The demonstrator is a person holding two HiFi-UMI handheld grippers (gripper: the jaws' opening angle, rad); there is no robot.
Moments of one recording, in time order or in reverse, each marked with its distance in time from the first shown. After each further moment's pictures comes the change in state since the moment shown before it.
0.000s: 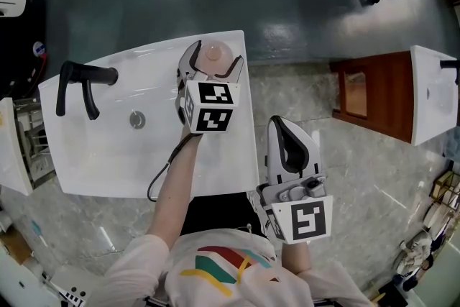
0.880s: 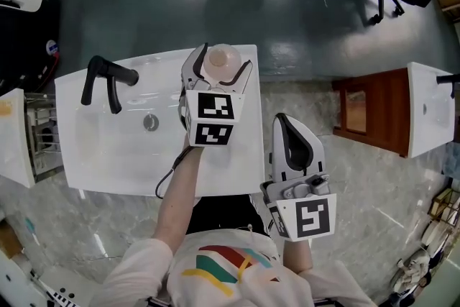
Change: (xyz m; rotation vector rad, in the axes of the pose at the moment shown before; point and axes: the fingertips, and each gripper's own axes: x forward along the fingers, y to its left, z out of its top) left arm -0.061 0.023 0.061 -0.031 -0.147 0.012; right arm 0.002 0.022 0.044 -0.039 -0.085 0.035
